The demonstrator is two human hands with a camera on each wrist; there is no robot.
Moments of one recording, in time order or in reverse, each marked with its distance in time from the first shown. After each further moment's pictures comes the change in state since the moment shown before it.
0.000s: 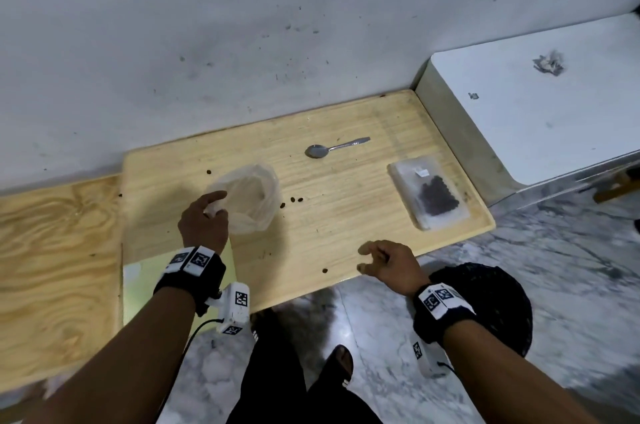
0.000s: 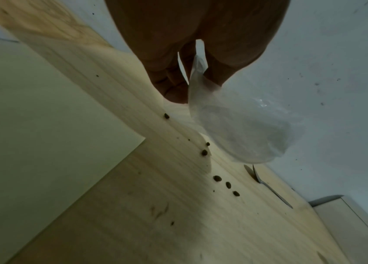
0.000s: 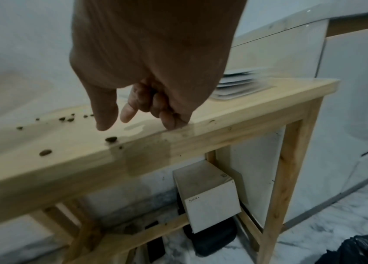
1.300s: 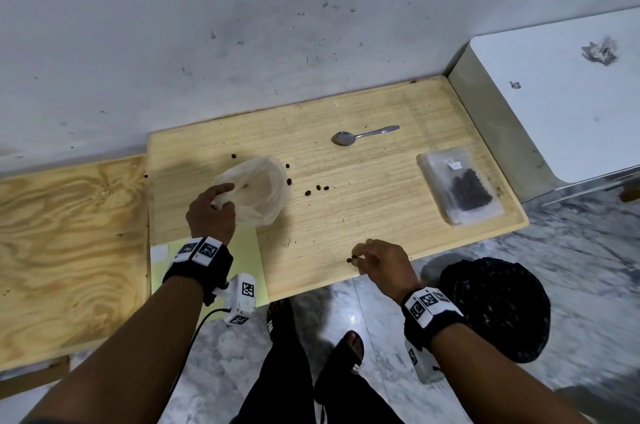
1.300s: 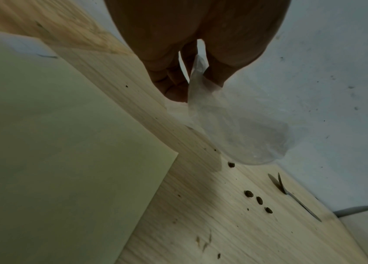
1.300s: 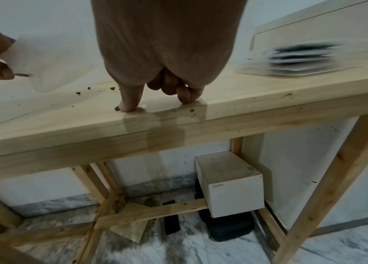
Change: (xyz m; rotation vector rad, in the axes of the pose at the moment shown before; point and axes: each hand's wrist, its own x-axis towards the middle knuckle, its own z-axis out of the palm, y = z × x) left_hand 0.012 -0.022 -0.025 -0.024 0.018 -0.092; right_hand 0.003 -0.018 0.070 -0.257 0.049 -0.226
